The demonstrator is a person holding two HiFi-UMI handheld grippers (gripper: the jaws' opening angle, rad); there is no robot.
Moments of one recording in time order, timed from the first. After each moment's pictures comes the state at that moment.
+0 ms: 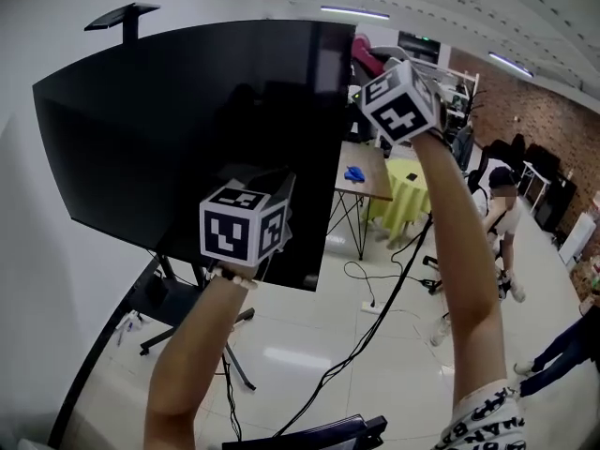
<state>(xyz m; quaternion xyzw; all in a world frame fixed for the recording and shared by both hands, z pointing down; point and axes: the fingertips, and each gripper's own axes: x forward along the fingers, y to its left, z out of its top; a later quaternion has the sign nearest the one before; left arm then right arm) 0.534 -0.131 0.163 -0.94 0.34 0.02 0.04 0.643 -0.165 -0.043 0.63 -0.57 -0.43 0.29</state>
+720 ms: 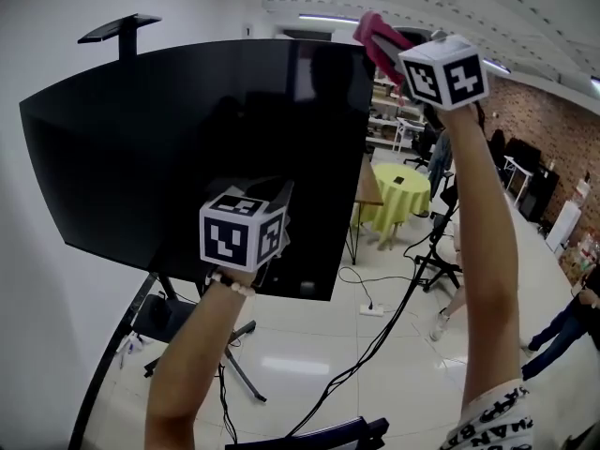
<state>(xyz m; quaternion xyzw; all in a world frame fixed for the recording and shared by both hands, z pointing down) 0.492 -0.154 0.147 -0.95 0.30 0.02 0.05 0.625 -0.138 -0.119 0.64 -0.65 -0.37 0.19</state>
